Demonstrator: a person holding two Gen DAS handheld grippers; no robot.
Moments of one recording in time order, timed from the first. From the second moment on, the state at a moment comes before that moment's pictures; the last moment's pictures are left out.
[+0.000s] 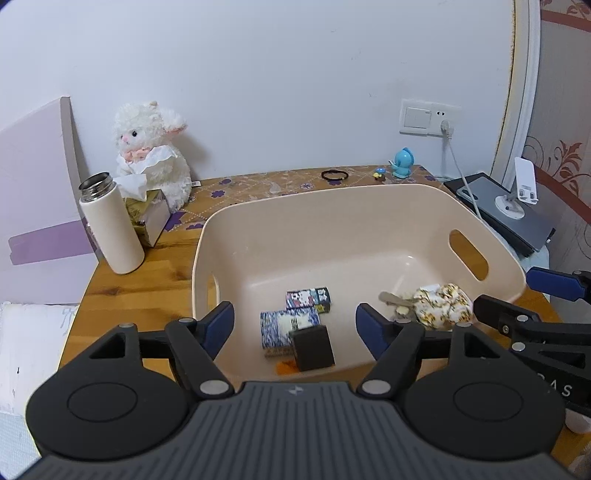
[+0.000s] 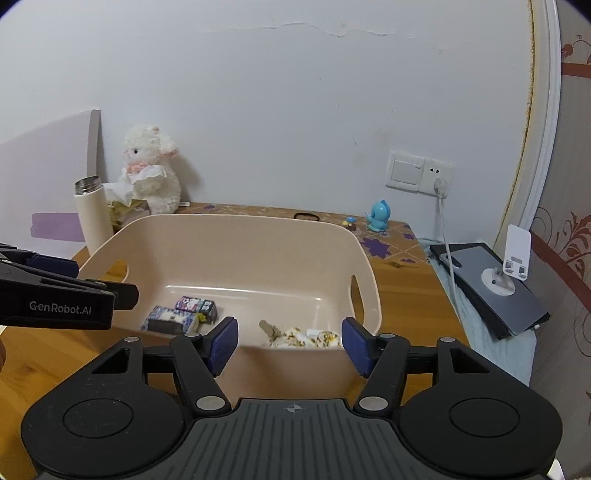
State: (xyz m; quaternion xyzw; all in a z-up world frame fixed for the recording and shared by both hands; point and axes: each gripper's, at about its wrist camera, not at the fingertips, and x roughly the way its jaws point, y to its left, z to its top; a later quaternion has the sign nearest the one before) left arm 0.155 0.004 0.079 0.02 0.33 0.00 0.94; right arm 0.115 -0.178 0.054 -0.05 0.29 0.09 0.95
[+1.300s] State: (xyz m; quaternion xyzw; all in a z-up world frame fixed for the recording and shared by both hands) left arm 0.009 0.020 0.098 0.00 0.30 -0.02 0.95; right arm -0.014 -0.196 0.063 -0.03 0.26 0.11 0.96
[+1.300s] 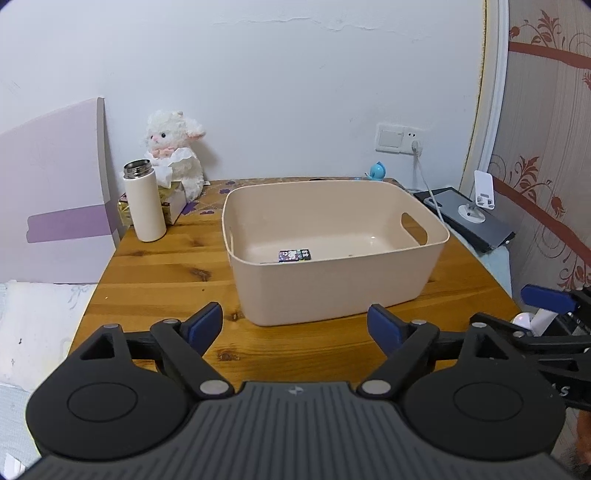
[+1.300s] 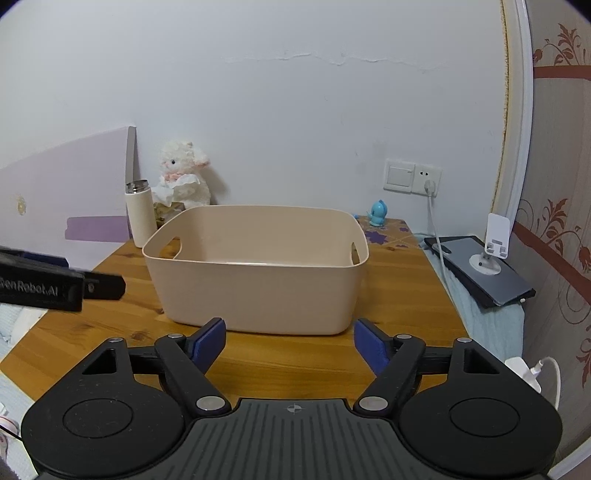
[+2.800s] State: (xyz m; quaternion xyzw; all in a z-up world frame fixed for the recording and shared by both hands) left arm -0.065 0.023 0.094 0.00 0.31 -0.05 0.95; right arm -0.066 -0.208 0.057 -0.03 0.26 0.12 0.96
